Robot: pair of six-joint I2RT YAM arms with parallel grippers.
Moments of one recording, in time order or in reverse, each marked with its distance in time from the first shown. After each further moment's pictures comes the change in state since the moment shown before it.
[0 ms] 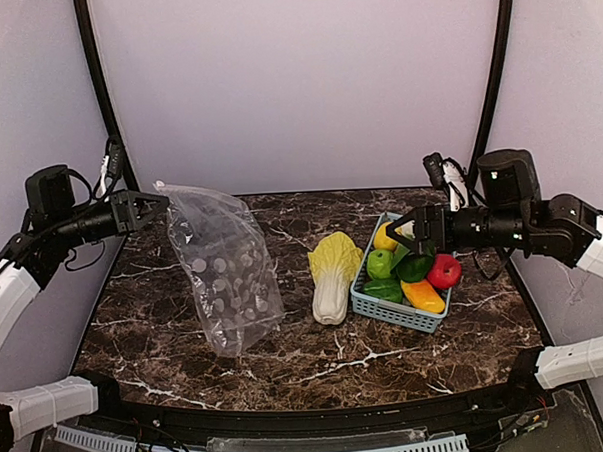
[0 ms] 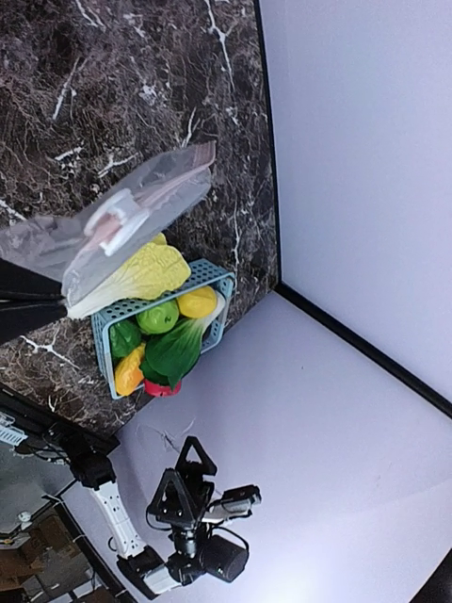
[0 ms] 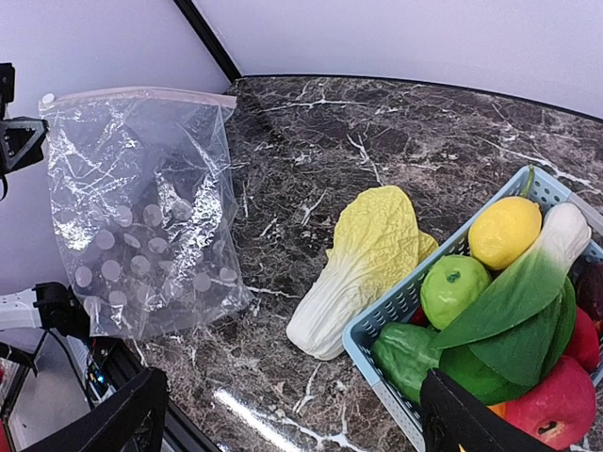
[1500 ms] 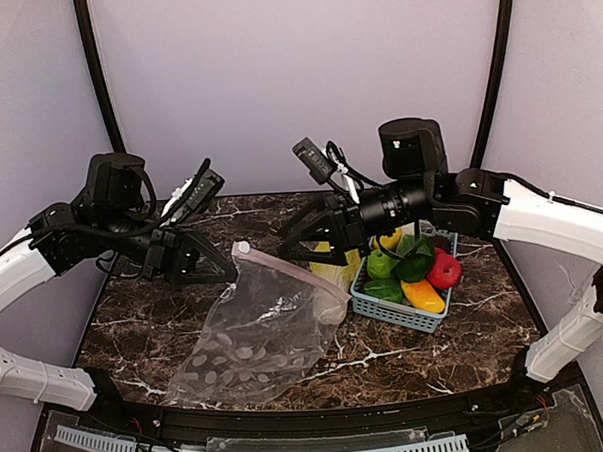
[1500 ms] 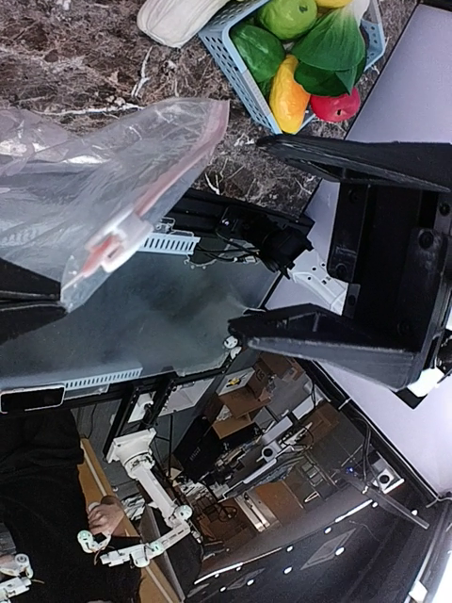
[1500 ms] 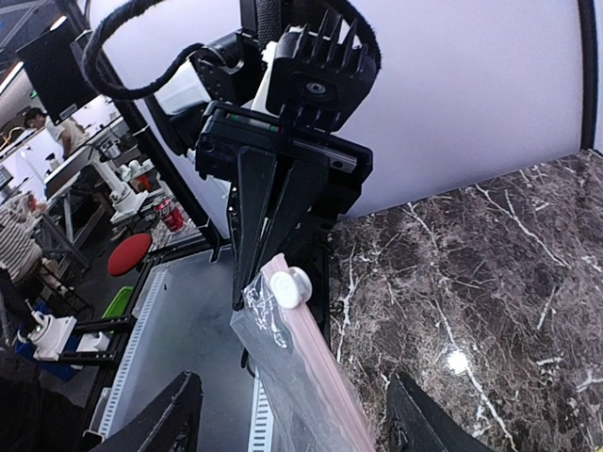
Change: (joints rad) left arm -0.605 0.205 0.231 -0.269 0.274 0.116; right arm 0.199 0.459 0.314 0.374 -0.672 -0.245
